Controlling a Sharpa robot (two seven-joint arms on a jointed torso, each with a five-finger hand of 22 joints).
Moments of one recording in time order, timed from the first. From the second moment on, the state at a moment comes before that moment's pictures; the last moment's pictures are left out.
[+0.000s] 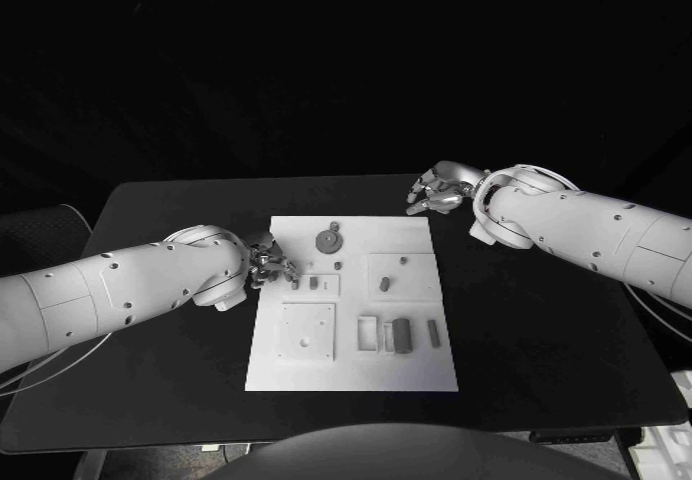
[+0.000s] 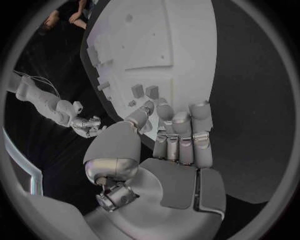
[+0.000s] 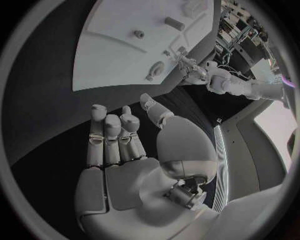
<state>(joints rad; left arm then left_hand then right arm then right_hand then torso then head) 1.22 -0.69 -0.24 1.27 -0.97 -0.11 -0.39 0.86 -0.02 0.48 -0.22 0.05 1.09 0.05 0.25 0.80 1.23 -0.06 0.98 0.74 1.19 -0.16 1.26 0.91 0.02 1.27 -0.24 0.78 1.31 1.23 -0.60 -0.08 1.02 -1.15 -0.15 0.06 1.03 -0.07 0.50 -0.25 0.05 0.88 0.14 0.24 0.55 1.12 0.03 1.27 0.88 1.07 -0.06 1.39 0.97 0.25 1.01 0.03 0.94 1.31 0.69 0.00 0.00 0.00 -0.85</state>
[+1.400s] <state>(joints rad) 1.18 -0.80 -0.24 1.46 -1.04 -0.27 -0.39 0.84 -0.09 0.41 -0.26 0.05 1.08 0.04 0.25 0.80 1.23 -0.06 0.98 0.74 1.18 -0.17 1.26 0.90 0.02 1.27 -0.26 0.77 1.31 1.23 -0.62 -0.08 1.02 -1.15 -0.15 0.06 1.03 -0.07 0.50 -0.25 0.05 0.88 0.14 0.24 0.55 1.12 0.04 1.27 0.88 1.07 -0.06 1.39 0.97 0.25 1.01 0.03 0.94 1.31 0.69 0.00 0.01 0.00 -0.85</state>
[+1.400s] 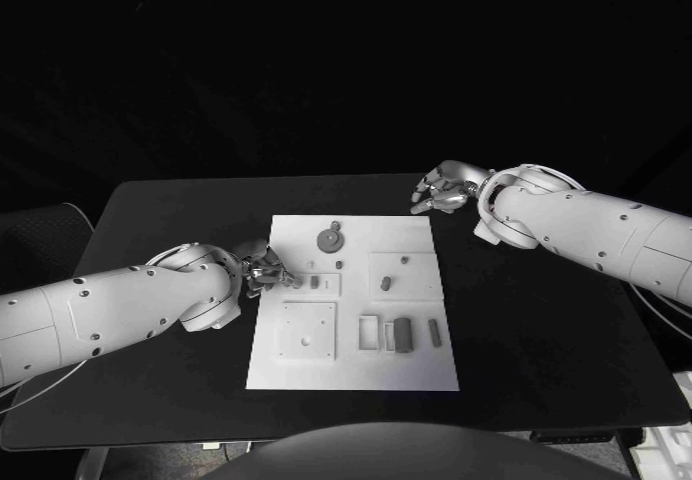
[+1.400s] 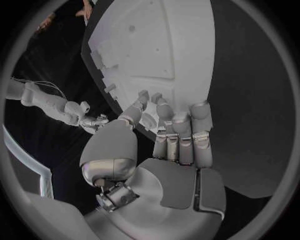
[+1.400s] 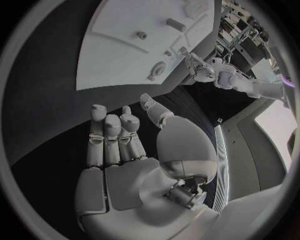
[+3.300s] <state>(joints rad) 1.16 -0.74 -0.23 1.40 -1.07 -0.28 -0.41 0.91 -0.01 0.43 -0.29 0.07 1.09 0.04 0.26 0.79 1.24 -0.07 0.98 0.74 1.20 -0.17 1.26 0.90 0.02 1.28 -0.26 0.77 1.31 1.23 -0.61 -0.08 1.02 -1.15 -0.14 0.06 1.03 -0.07 0.50 -0.25 0.05 0.88 0.14 0.24 0.55 1.12 0.03 1.27 0.88 1.07 -0.06 1.39 0.97 0.25 1.01 0.03 0.94 1.31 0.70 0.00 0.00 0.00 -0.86</state>
